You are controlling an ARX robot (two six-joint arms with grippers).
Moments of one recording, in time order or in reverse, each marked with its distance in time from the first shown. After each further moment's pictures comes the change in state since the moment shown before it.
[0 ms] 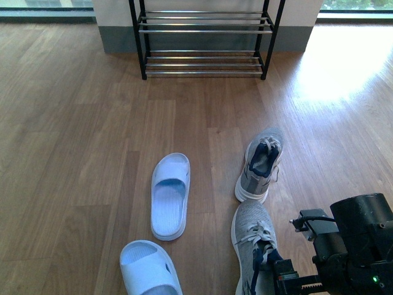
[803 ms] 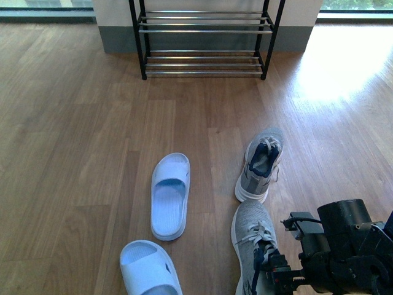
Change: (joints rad) left arm 0.000 0.000 0.000 0.000 0.000 0.000; right arm -0.030 0.192 0.181 0.018 -0.102 0.028
